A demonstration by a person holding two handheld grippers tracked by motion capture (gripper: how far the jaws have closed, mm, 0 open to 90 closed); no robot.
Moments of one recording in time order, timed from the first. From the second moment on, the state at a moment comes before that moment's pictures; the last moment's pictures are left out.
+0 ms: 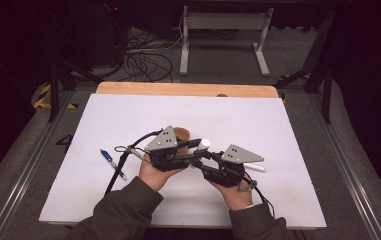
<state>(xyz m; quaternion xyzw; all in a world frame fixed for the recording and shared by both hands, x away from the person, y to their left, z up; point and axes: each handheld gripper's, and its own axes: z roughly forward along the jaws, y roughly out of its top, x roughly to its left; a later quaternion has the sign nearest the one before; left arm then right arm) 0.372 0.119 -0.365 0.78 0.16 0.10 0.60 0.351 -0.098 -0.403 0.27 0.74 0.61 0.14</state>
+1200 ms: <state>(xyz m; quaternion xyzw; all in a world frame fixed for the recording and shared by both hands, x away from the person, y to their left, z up) 0.361 0.156 -0.389 0.82 0.18 0.13 0.53 0.352 -0.105 -0.401 0.29 0.74 0.58 0.19</state>
